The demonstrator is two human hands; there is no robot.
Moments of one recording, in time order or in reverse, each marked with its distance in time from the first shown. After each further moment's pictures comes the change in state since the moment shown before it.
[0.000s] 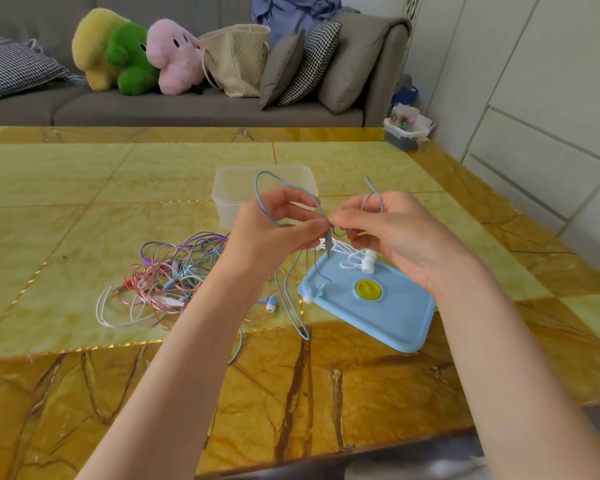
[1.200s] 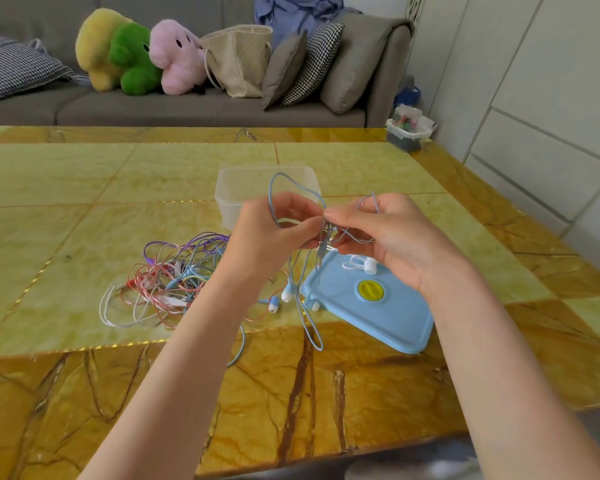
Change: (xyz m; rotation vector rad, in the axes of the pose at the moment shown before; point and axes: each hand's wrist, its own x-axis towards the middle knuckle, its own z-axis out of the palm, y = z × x) left_hand 0.000 0.002 -0.001 0.160 0.054 0.016; right_hand 0.000 -0.002 0.008 0.140 -0.007 0.037
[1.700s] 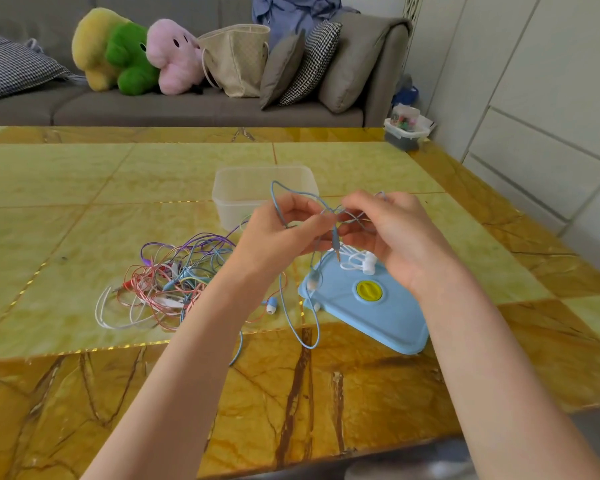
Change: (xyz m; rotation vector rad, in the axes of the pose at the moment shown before) left_hand 0.002 -0.001 0.008 -0.195 -0.087 -0.104; right_hand 0.005 -0.001 0.003 0.134 0.217 0.028
